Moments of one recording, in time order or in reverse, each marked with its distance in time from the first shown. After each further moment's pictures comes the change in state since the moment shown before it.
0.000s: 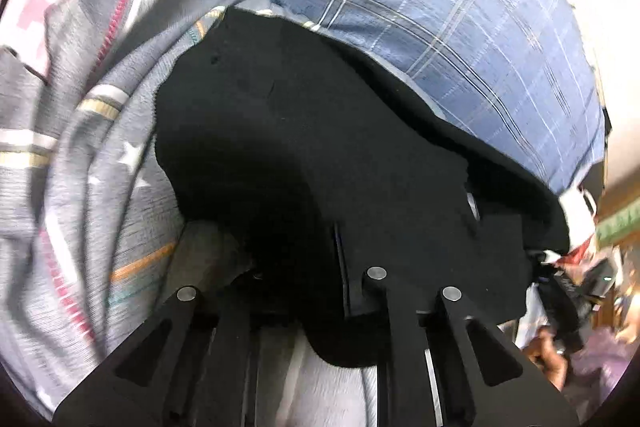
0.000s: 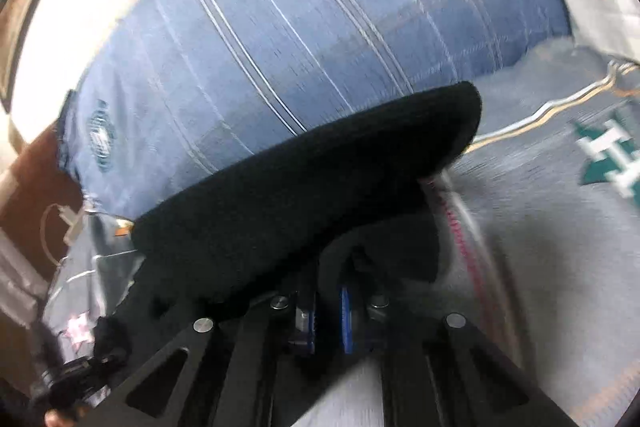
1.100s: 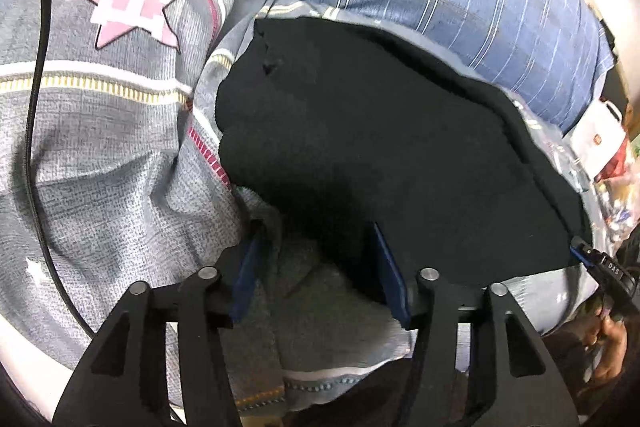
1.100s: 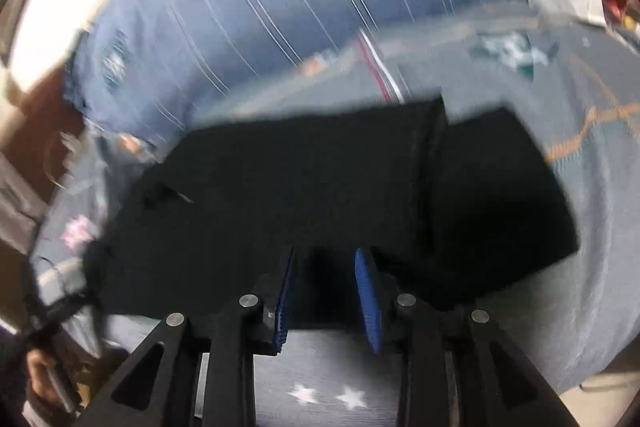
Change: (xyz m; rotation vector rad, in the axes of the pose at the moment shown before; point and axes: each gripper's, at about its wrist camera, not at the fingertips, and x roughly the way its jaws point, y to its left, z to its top) left arm -0.052 0.039 -0.050 0.220 0.038 0.168; right arm -0.076 -0.012 -0.086 -0.028 0.227 -0.089
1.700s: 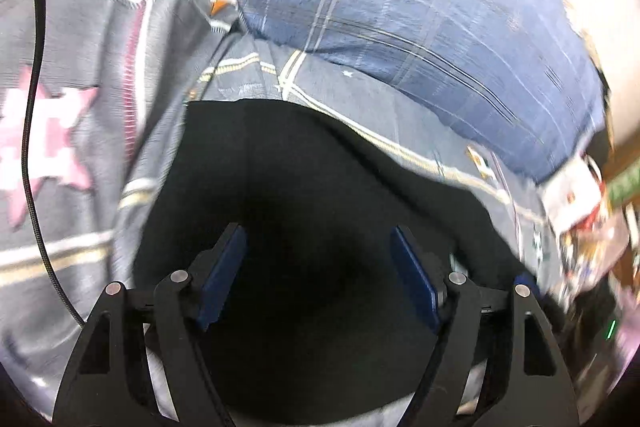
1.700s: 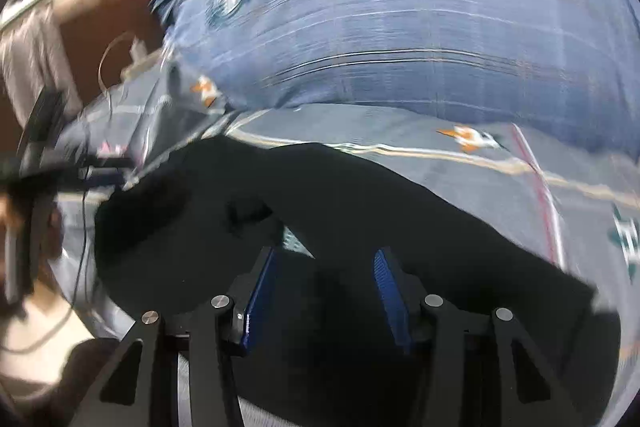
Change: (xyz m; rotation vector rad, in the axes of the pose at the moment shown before) left arm 0.034 -0.029 0.128 -0.128 0.040 -0.120; right arm 0.042 0.145 0.033 -0.511 -0.045 0.077
